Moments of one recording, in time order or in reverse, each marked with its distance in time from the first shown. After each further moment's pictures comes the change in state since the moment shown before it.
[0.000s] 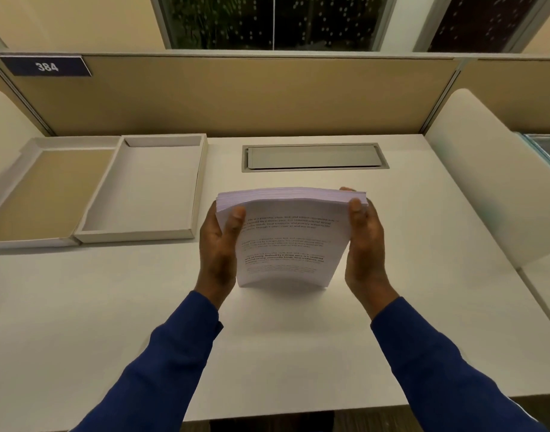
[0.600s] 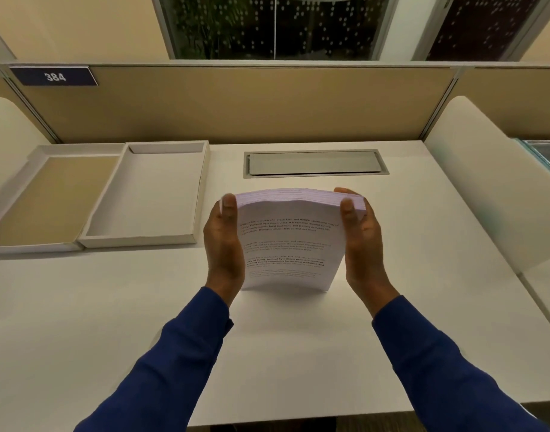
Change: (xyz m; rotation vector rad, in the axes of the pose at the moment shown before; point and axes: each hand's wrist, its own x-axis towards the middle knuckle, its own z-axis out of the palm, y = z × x) left_hand 0.004 0.017 0.019 0.020 0.123 -0.090; right_hand 0.006 -0.006 0.002 -0.058 -0.007 0.010
